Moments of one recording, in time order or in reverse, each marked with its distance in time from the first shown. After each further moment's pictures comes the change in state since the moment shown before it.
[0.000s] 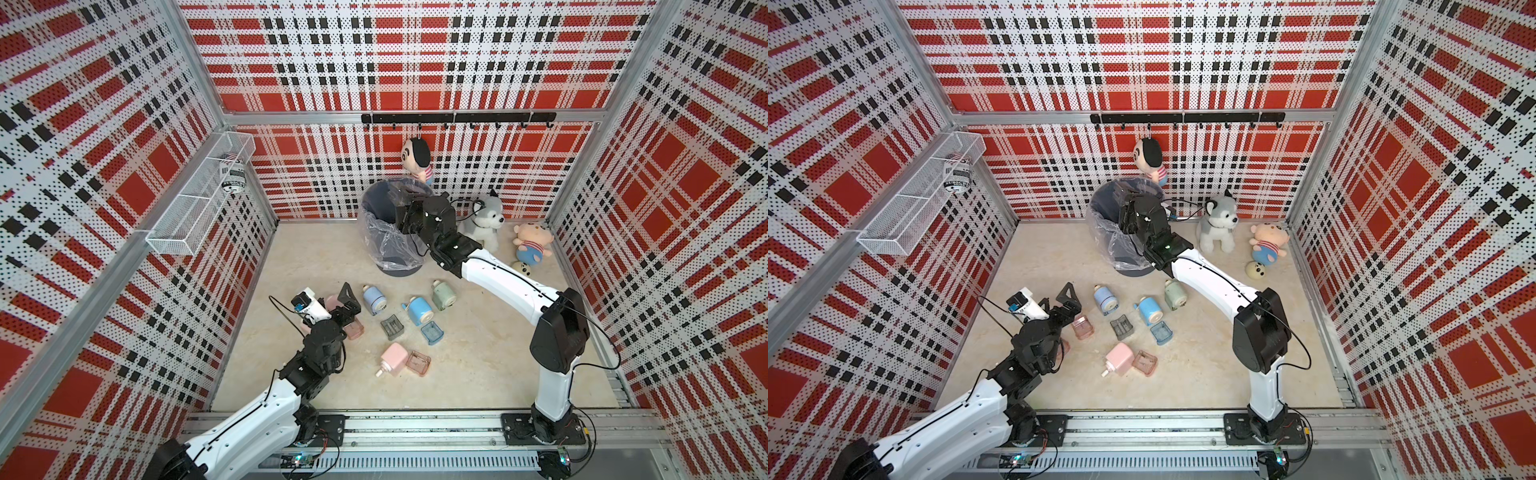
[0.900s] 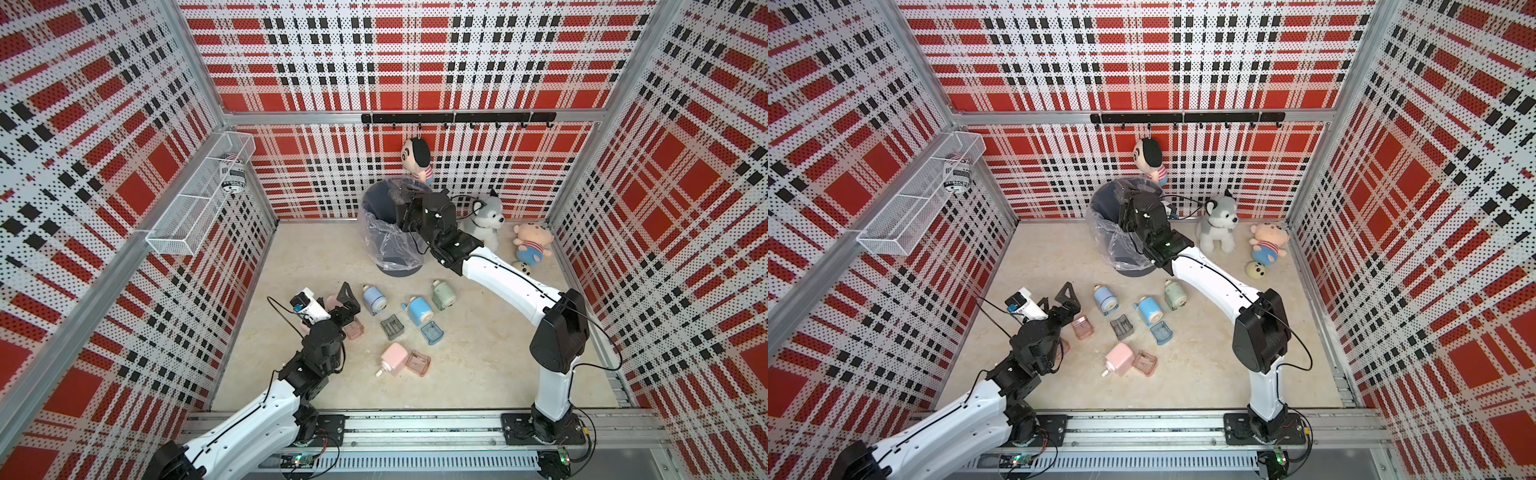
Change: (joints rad) left arm -0.001 -0.013 0.000 -0.002 -0.005 0.000; right arm 0.003 0.002 0.035 -0.059 0.018 0.008
